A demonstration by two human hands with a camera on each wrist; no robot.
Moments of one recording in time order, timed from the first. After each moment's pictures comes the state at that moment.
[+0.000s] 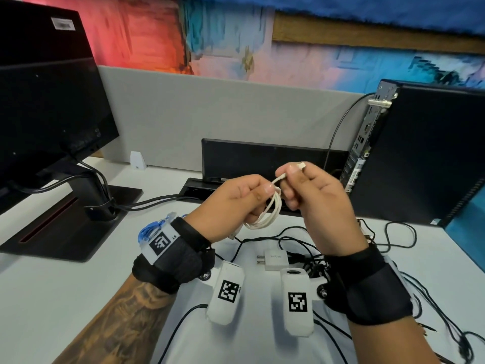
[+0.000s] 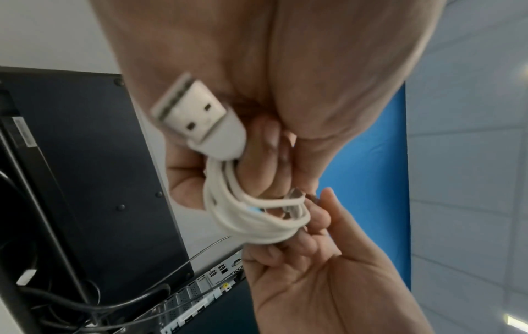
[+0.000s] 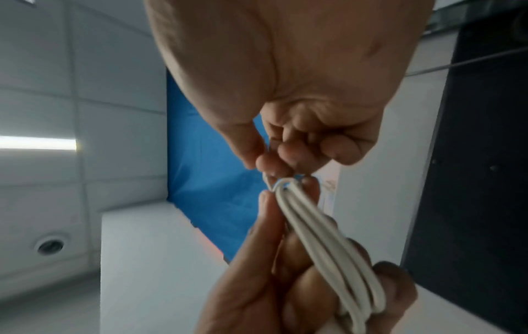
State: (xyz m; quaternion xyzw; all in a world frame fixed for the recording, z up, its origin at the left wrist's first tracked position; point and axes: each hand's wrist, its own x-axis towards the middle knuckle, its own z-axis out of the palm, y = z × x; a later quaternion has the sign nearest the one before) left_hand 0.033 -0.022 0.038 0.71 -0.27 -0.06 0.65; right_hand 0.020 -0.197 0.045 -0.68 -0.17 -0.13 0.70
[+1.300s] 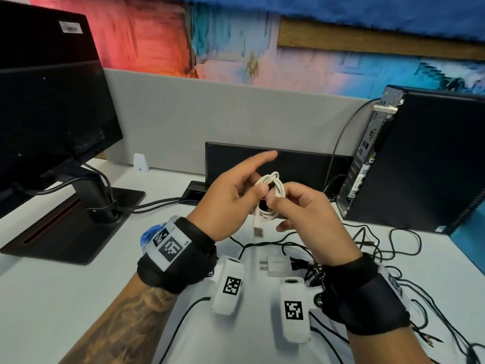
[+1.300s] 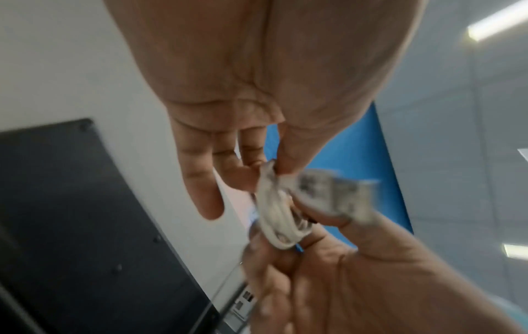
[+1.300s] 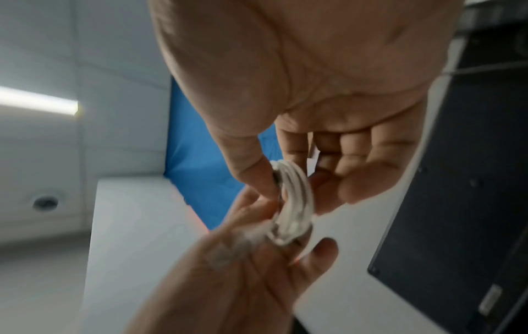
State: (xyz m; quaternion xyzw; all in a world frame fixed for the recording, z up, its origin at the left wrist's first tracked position) left_hand 0.042 -0.015 0.038 0.76 -0.28 0.11 0.58; right_hand 0.024 -0.188 0.034 -0.75 -0.14 -0.05 0.64
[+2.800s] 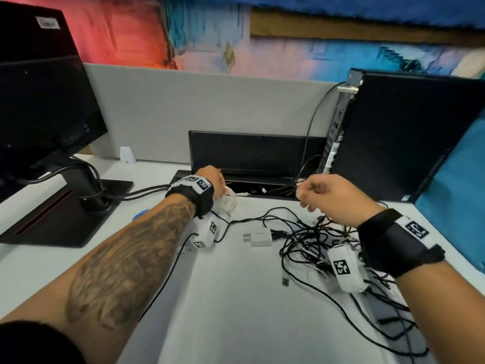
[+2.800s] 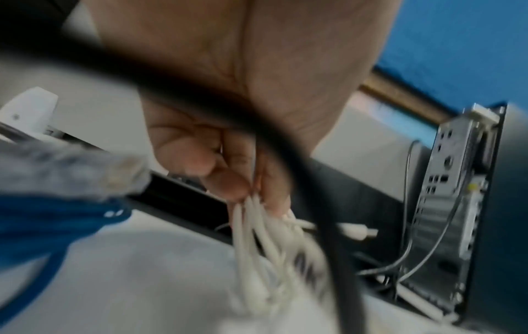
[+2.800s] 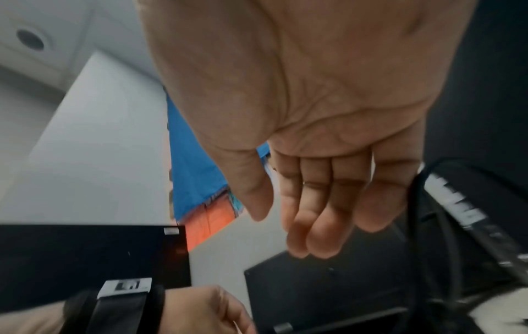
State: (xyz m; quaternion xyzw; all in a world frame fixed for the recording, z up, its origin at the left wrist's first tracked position) left_hand 0.140 -0.017 -0.012 0.98 -0.02 -0.05 0.20; right_hand 0.009 -0.284 0.038 -0.93 -0.07 0.00 0.37
